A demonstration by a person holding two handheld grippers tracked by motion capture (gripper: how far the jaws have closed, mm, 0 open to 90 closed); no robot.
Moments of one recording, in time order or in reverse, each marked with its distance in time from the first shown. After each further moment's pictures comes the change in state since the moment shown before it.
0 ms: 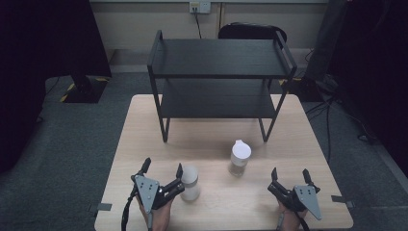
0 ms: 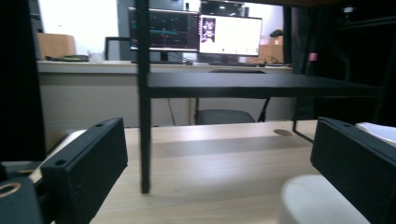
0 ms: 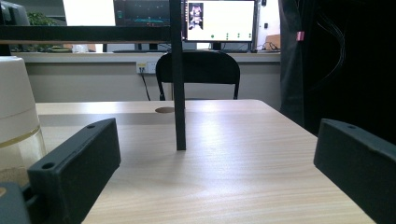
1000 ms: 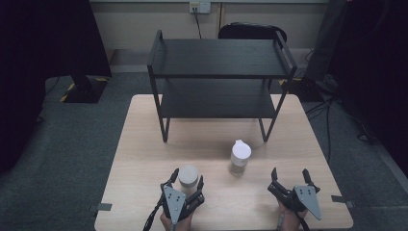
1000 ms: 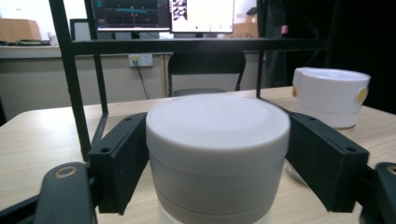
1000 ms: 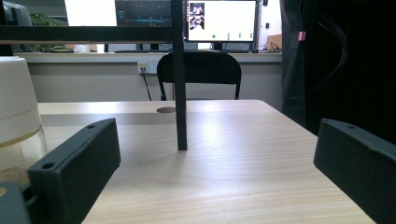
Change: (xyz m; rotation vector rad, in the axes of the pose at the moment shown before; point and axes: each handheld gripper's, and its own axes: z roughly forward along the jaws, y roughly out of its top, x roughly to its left) left arm -0.035 -0.023 0.000 0.098 -0.091 0.034; right arm -0.001 0.000 0.000 0.000 0.006 0.000
